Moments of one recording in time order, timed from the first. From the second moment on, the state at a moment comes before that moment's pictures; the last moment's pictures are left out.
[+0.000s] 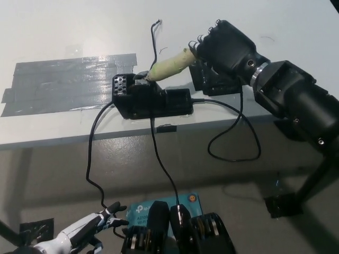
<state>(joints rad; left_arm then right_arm) -0.09 0.51 -0.28 -0.11 -0.14 0.46 -0.39 -1.07 -0.36 0.72 0.65 -1.21 -0.21 -0.12</state>
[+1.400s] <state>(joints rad) -0.05 0.52 -0.27 -0.10 -0.15 0.46 -0.39 -0.99 -0.33 0.64 0.03 -1.28 0.01 0.62</state>
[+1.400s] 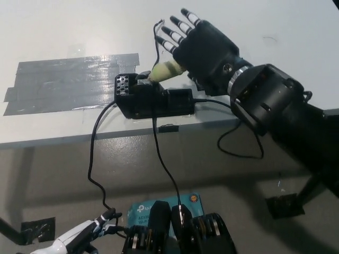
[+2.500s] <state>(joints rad) 0.02 0.52 -0.26 -0.10 -0.15 0.46 -0.39 -0.20 -0.42 -0.15 -0.75 -0.93 0.23 0.96</state>
